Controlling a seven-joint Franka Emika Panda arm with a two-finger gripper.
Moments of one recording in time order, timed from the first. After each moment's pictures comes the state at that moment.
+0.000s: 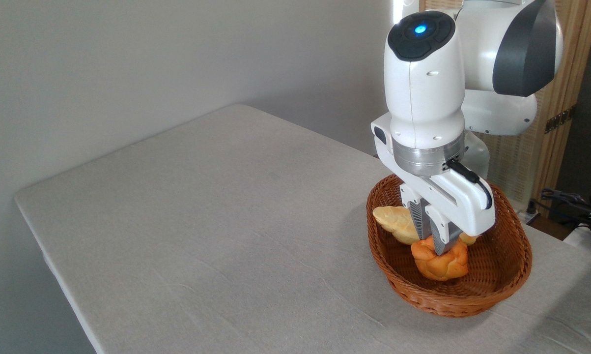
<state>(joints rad) 0.24 -0.38 0.18 -2.39 0.09 1.80 1.38</state>
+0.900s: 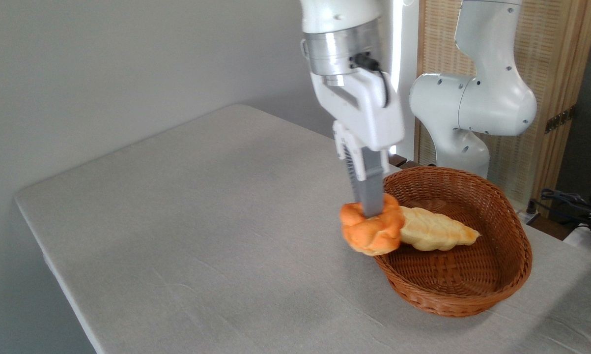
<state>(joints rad) 0.22 -0.32 -0.01 -2.05 0.12 1.75 1.39</state>
